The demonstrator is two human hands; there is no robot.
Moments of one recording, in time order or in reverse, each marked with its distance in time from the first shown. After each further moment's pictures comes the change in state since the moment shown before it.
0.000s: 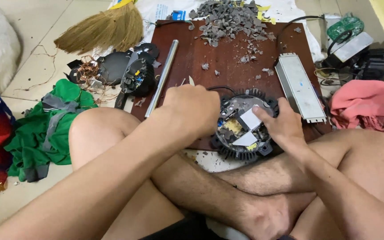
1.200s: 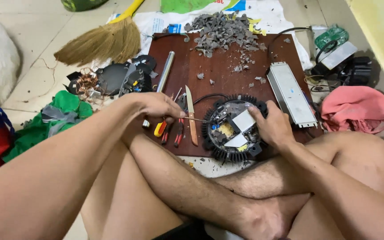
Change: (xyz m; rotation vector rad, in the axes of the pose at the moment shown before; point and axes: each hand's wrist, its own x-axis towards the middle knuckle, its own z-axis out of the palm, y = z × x) left_hand 0.052 -0.121 0.051 -0.993 -0.422 0.001; right_hand -0.007 -0.018 -0.015 0.023 -0.070 -0.124
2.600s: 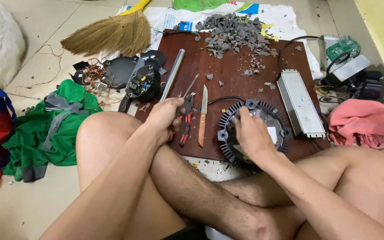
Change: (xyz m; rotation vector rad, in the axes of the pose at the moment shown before) left_hand 0.060 -0.056 0.054 -0.997 0.505 0.070; right_hand -0.022 -0.048 0.046 -0.172 -0.048 -0.321
